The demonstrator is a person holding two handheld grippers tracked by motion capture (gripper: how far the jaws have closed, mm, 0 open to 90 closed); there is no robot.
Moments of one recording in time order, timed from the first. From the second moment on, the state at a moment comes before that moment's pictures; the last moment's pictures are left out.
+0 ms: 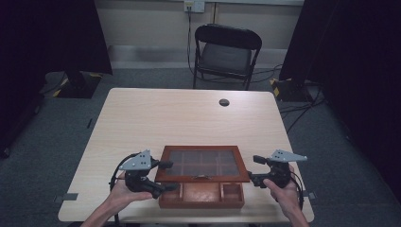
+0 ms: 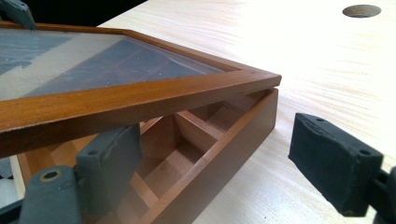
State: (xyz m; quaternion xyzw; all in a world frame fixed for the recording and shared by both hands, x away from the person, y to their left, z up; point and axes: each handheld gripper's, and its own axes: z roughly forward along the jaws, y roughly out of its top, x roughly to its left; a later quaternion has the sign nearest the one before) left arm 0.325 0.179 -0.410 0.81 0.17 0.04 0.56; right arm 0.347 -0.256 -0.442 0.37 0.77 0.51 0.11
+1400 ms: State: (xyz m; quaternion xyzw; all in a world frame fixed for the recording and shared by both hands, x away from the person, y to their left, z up) left arm 0.350 0.195 -0.396 0.79 0.19 0.08 0.57; right arm 0.361 -0.240 -0.416 0.35 0.76 0.53 0.10
